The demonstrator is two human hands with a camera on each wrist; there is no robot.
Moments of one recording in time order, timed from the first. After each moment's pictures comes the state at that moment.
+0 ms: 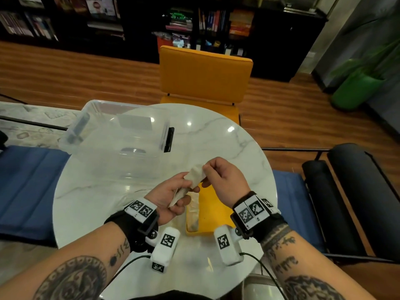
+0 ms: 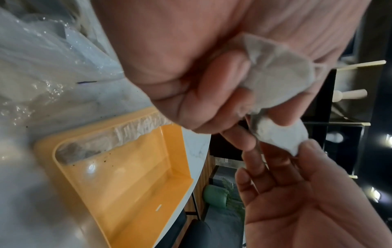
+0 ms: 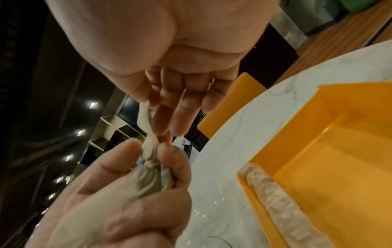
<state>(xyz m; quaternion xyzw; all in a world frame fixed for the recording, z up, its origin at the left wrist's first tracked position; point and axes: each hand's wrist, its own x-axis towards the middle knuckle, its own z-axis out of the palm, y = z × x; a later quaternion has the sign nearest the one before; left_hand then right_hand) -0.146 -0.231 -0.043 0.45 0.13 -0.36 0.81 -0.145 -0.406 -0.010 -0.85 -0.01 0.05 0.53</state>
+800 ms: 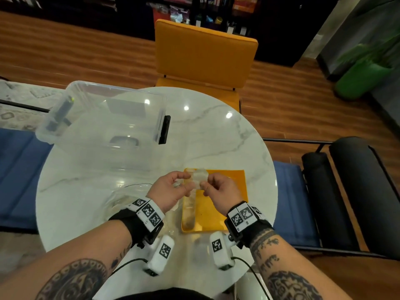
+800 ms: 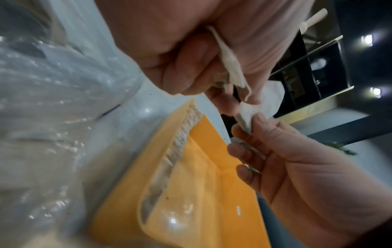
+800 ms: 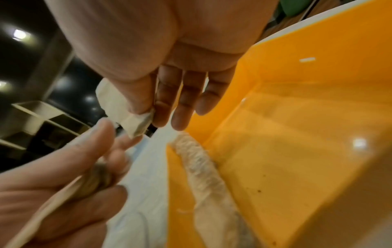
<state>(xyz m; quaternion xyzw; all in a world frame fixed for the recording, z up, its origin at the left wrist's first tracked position) -0.127 -0.238 -0.105 0.76 0.10 -0.19 0.61 -0.135 -0.420 -0.102 -0.86 0.08 0.12 0.49</state>
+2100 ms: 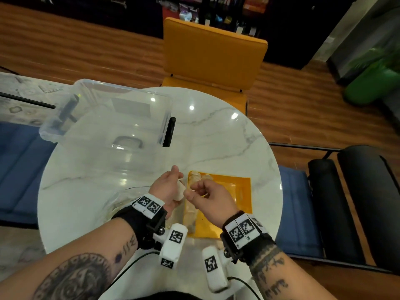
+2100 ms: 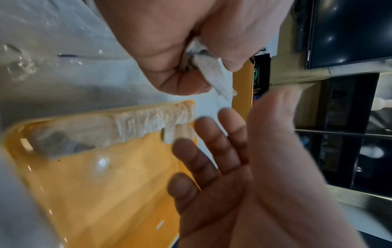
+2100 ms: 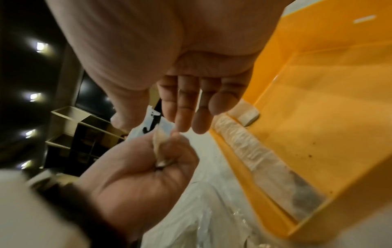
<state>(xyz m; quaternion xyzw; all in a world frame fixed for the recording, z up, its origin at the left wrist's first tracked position) -0.109 -0.247 -0.090 0.58 0.32 -0.21 0.71 -0.139 -0.393 -0.080 -0.84 0.05 0.19 0.51</state>
